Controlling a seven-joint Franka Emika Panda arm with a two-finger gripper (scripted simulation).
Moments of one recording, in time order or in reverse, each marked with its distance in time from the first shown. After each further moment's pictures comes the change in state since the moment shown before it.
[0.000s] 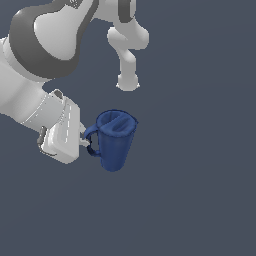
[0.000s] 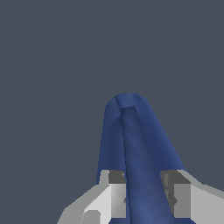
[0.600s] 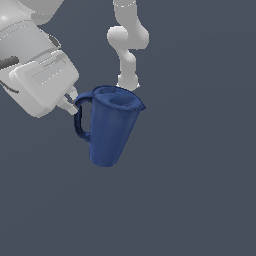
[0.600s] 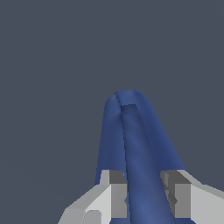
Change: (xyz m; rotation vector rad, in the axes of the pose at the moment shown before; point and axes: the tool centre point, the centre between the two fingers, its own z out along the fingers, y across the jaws) arm -0.067 0.003 -0.099 0.218 0.101 0.094
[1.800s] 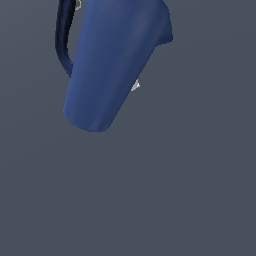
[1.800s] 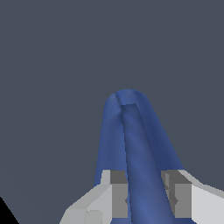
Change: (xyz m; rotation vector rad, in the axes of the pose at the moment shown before) arm -0.117 0.009 -0.156 0.350 0.172 0.149
